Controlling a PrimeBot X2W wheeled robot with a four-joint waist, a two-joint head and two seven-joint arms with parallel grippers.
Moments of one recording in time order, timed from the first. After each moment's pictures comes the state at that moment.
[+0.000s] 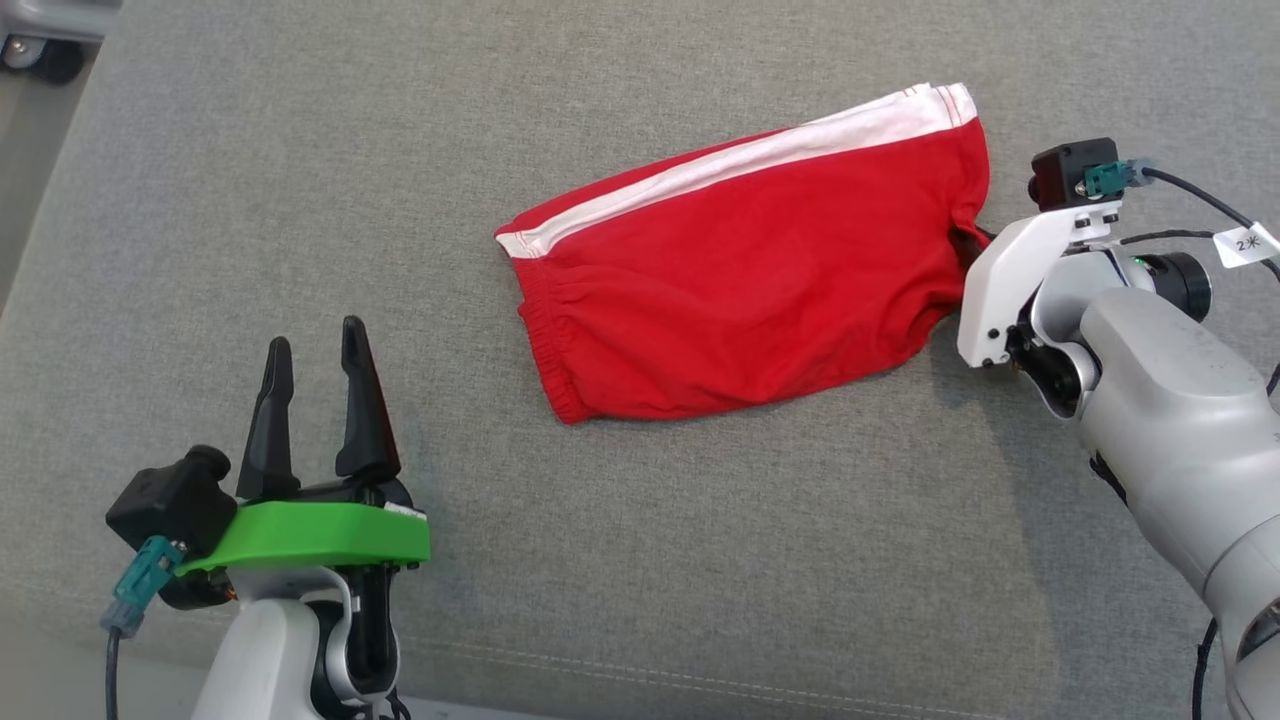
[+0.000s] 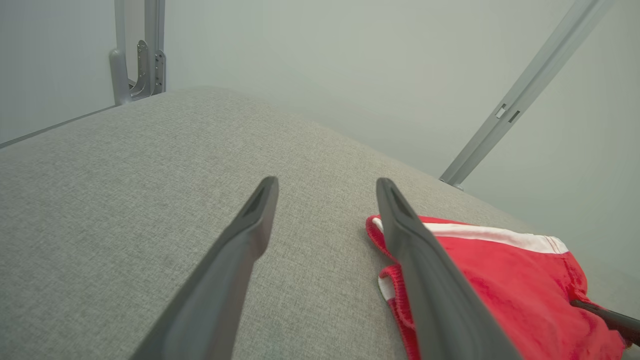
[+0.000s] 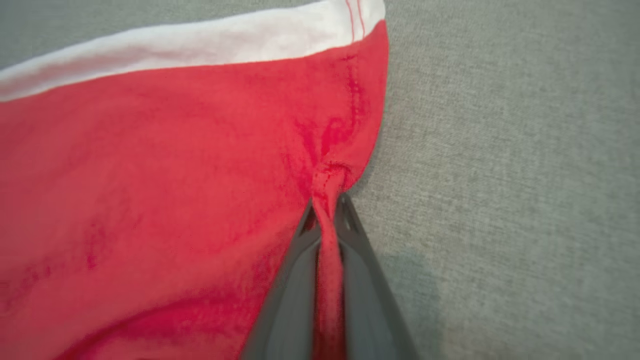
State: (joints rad) left arm -0.21 0.09 -0.18 0.11 -0.61 0.07 -0.26; right arm -1.00 -0.30 0.79 1.10 0.85 0.13 0.05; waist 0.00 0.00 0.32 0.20
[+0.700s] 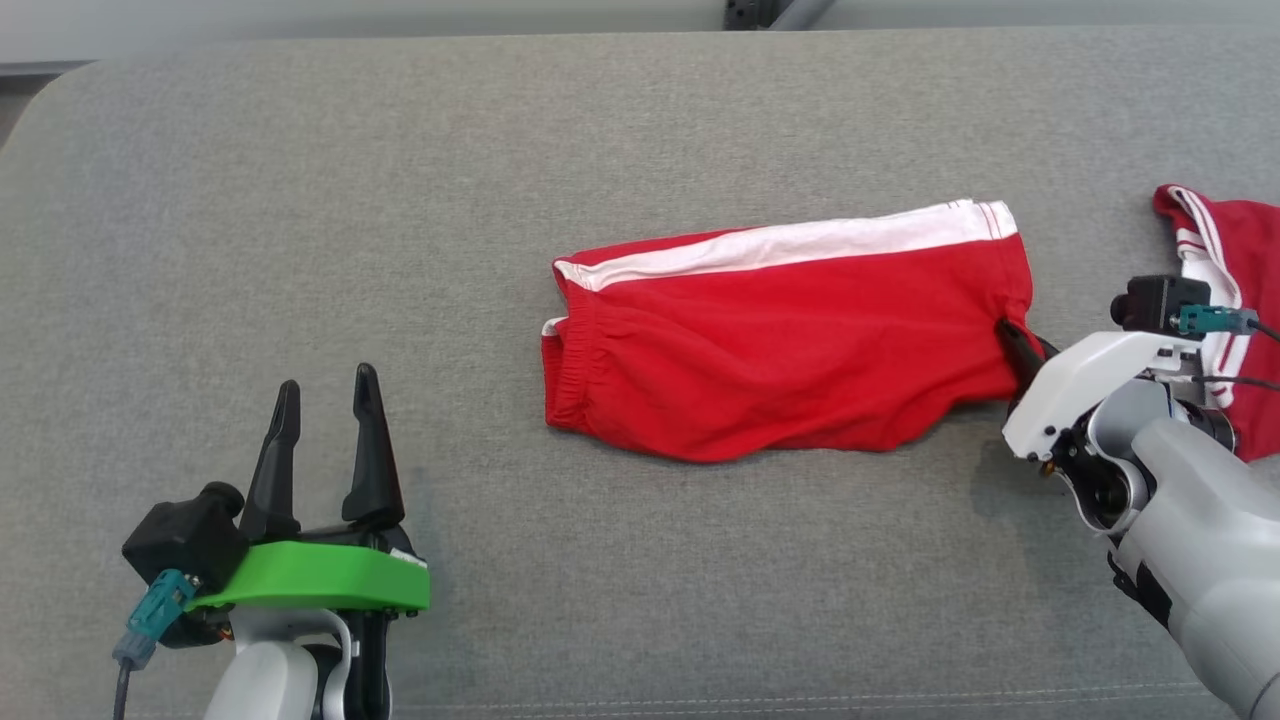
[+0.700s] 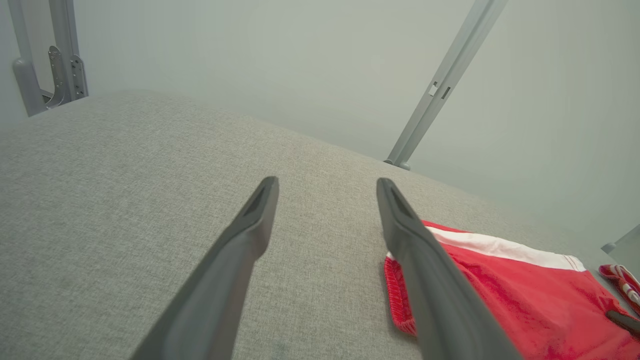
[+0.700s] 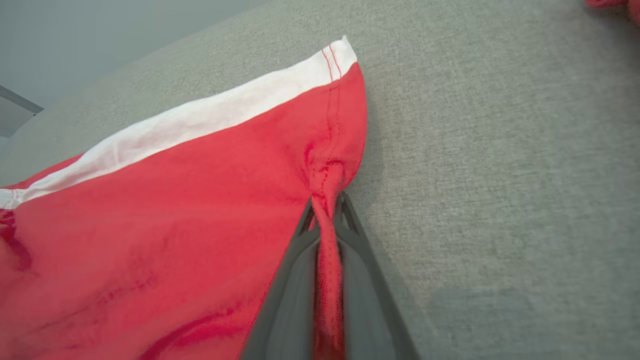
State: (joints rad) left arm -0.14 0.13 -0.20 0.09 -0.57 0.07 -0.24; right arm -0.74 -0.37 0.67 0.94 1.09 0.13 -0.09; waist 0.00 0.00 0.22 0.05
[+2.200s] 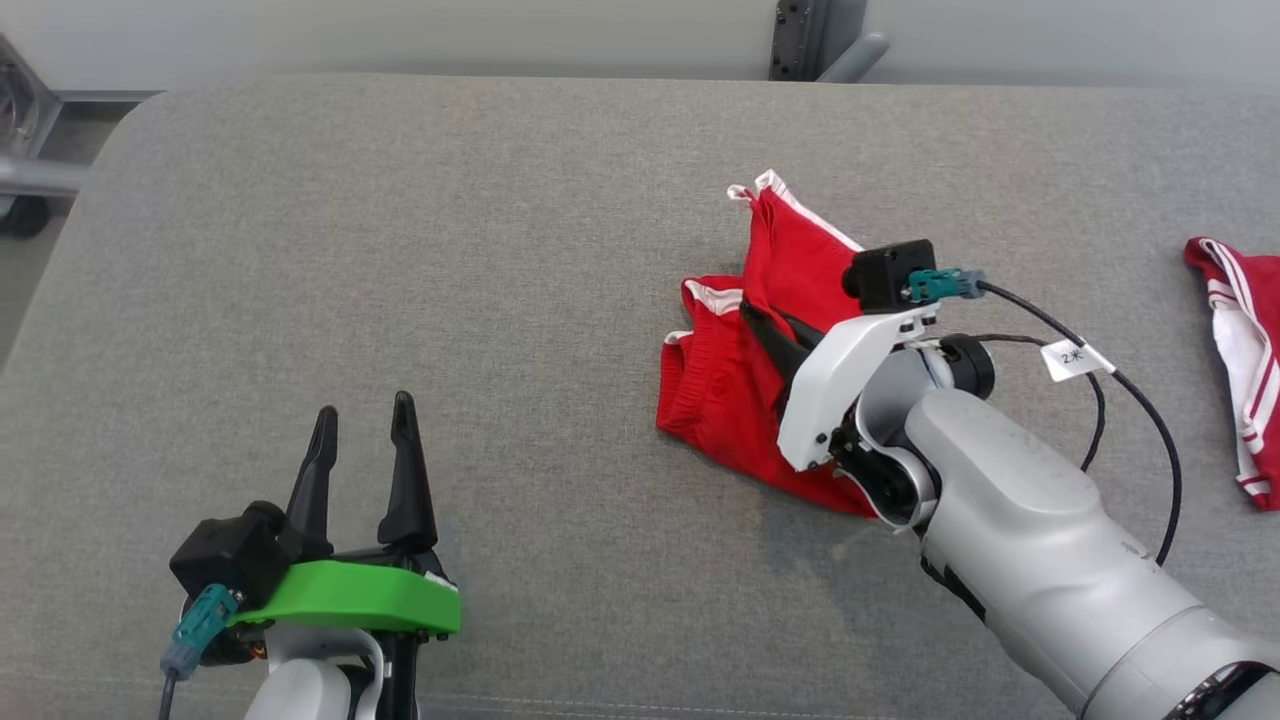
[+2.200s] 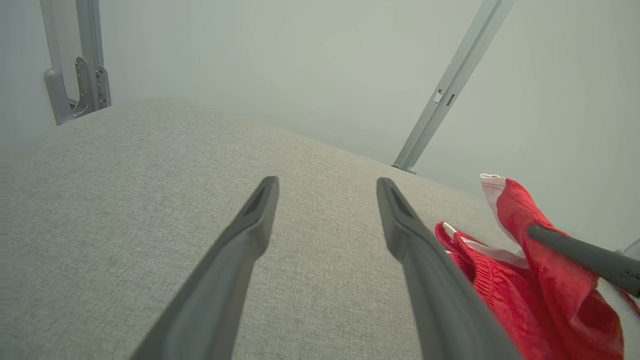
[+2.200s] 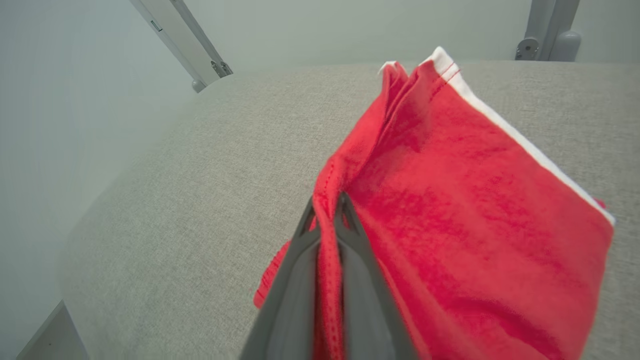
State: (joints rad) left arm -0.12 0.12 -0.25 0.11 -0.55 0.09 -0.24; right arm -0.78 -0.15 0.73 0.75 0.85 0.13 -0.01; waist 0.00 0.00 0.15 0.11
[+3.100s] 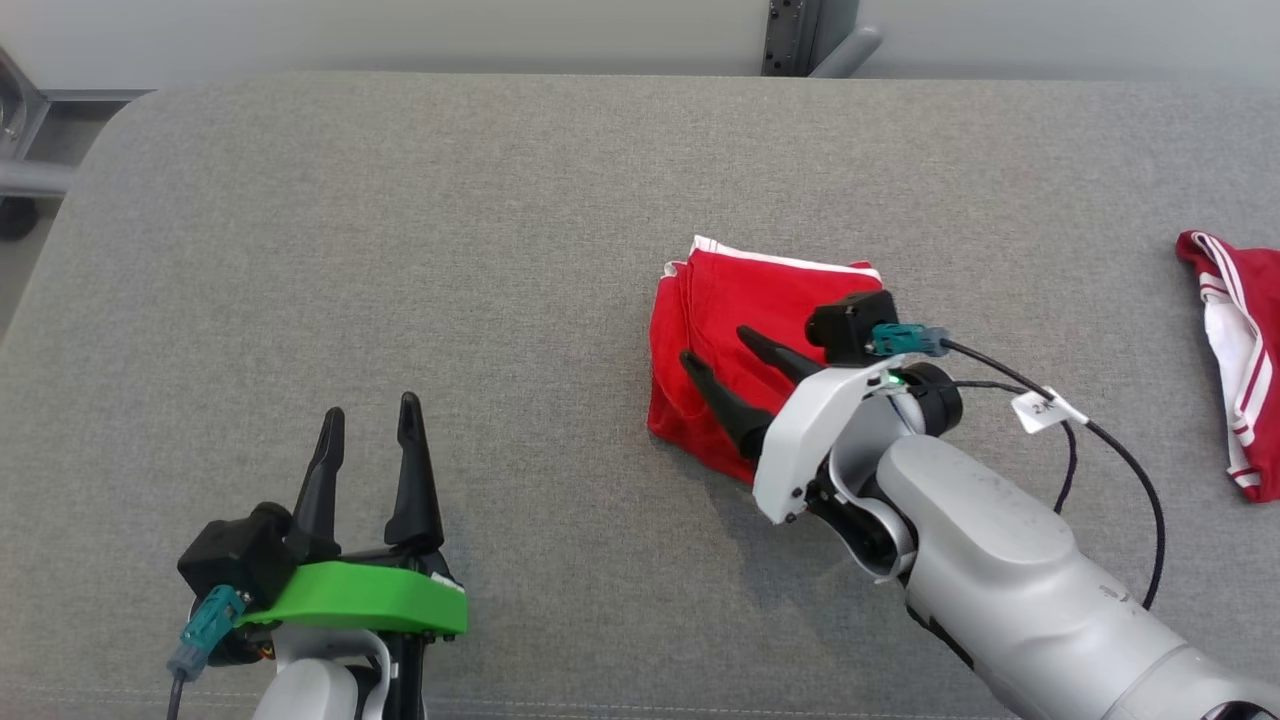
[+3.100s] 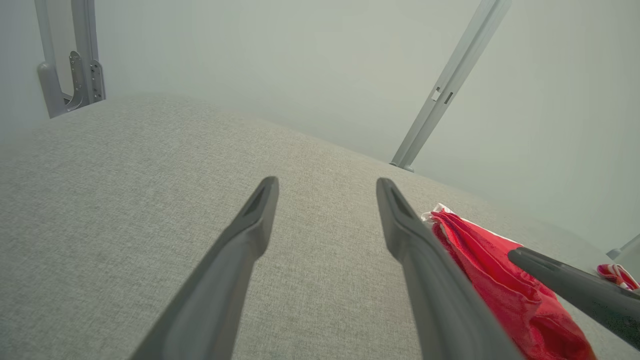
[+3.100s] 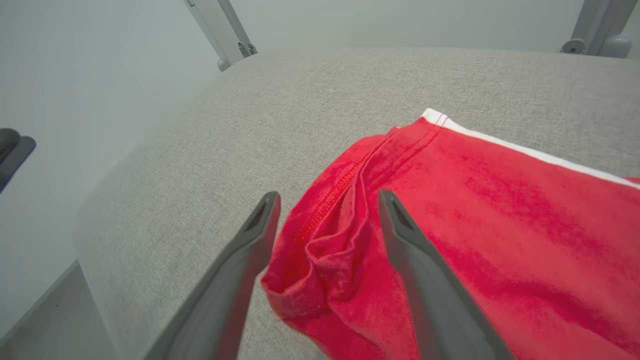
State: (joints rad) left arm -0.12 0.11 -0.25 0.13 -0.56 0.08 -0.26; right arm -0.71 -0.13 0.79 0.69 0.78 0.13 -0.06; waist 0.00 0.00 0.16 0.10
